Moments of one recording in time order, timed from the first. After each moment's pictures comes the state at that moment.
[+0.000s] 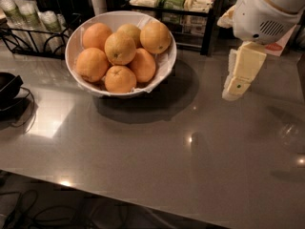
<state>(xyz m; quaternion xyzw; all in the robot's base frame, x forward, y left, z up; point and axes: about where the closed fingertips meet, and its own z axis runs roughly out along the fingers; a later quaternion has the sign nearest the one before) 0.497 -0.161 0.979 -0.65 0.73 -0.01 0.20</state>
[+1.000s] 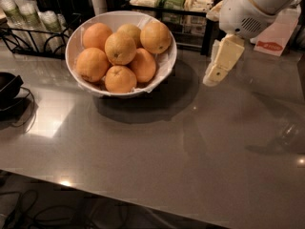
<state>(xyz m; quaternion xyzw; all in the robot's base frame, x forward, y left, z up) 0.549 -0.140 0.973 -0.63 0.73 0.02 0.26</state>
